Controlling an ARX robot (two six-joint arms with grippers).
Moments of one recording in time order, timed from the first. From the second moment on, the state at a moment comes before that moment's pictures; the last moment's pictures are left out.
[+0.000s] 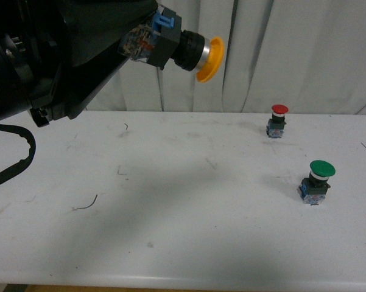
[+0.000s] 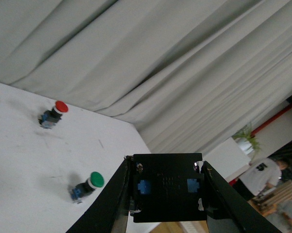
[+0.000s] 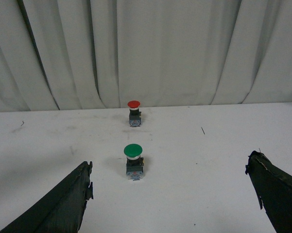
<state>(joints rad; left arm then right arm) -0.31 1.56 0.47 1.27 0.46 -0.88 0.00 0.00 0.01 0.00 0.00 0.01</state>
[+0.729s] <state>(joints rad) -0.32 1.59 0.47 1.28 0.45 -1.02 -0.16 0.49 0.02 0.69 -0.33 0.00</state>
